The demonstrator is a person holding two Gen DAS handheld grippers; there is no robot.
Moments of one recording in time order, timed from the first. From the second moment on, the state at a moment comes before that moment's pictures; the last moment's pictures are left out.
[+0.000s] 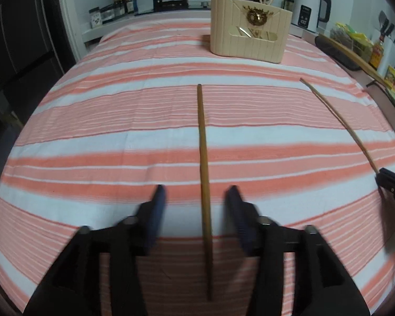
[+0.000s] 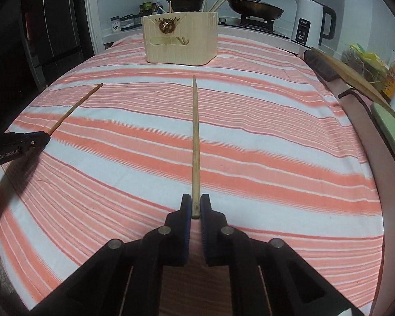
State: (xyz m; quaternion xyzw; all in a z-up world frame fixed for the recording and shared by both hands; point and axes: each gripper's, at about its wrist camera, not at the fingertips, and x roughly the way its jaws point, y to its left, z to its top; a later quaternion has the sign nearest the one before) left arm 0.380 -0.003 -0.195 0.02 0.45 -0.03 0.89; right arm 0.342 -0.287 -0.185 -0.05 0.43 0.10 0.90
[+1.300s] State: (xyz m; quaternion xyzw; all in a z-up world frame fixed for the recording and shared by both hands) left arm 0.313 -0.004 -0.197 0.03 0.43 -0.06 0.90; right arm 0.332 -0.296 -0.188 -0.06 0.42 0.13 0.90
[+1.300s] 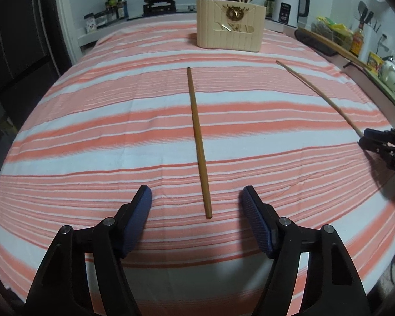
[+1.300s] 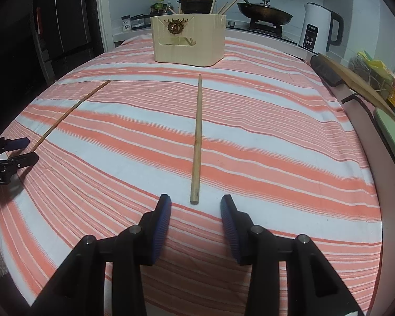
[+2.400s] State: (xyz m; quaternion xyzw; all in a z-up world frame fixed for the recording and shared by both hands) left arm 0.294 0.013 -0.025 0.00 0.26 -0.12 0.96; right arm 0.302 -0.287 -0.014 -0.06 0.26 0.15 0.95
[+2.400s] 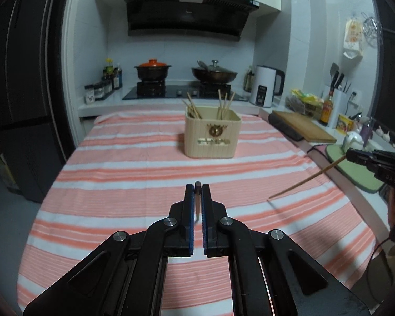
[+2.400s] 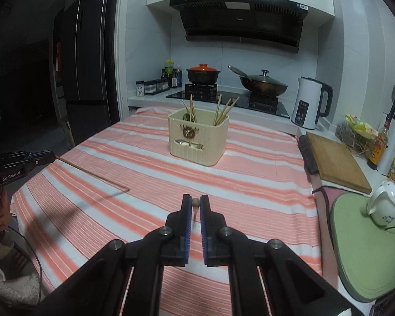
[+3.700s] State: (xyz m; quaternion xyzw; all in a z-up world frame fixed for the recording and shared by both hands) left arm 0.420 -0.020 0.152 -0.05 0.14 -0.17 0.97; right arm 0.395 -0.250 0.141 -0.03 0.21 0.17 0.96
